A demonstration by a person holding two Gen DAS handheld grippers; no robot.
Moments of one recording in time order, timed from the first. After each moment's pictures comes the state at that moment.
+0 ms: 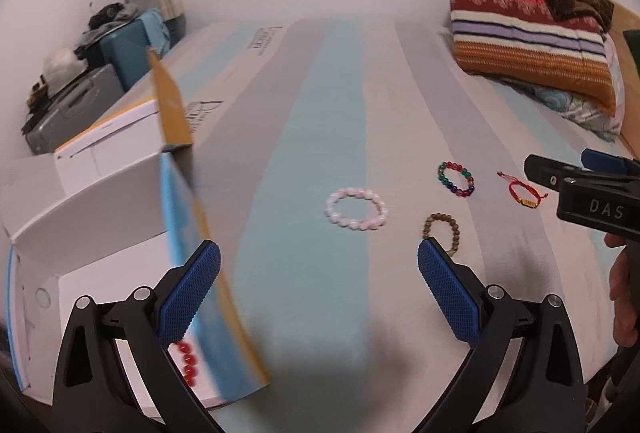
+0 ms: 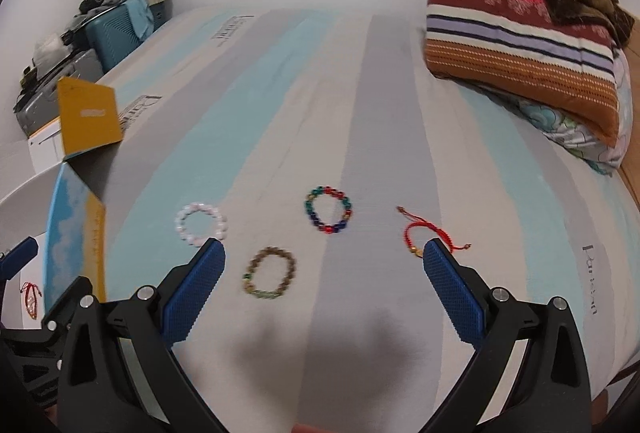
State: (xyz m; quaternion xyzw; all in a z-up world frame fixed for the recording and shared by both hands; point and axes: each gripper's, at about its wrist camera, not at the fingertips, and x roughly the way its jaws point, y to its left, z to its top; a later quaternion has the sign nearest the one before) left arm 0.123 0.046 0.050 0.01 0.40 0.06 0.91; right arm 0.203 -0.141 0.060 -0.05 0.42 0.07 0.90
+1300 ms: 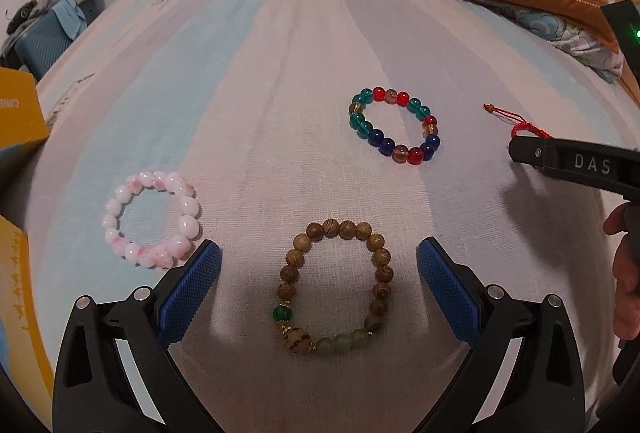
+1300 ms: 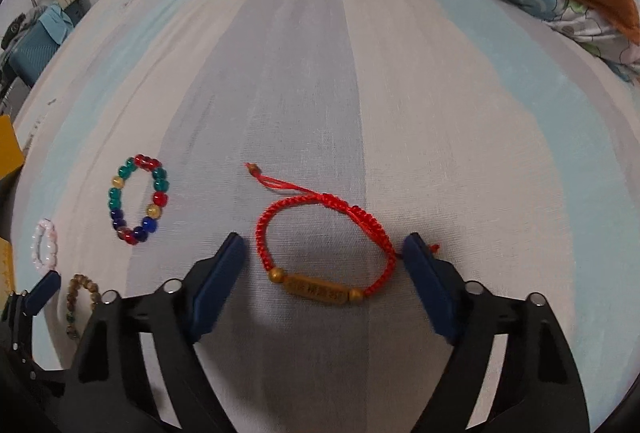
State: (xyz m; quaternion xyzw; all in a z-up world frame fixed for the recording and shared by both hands) left arm 0.251 -0.064 -0.094 0.02 0.48 -0.01 0.88; right arm 0.323 -0.261 -0.091 0.02 0.53 0.02 0.85
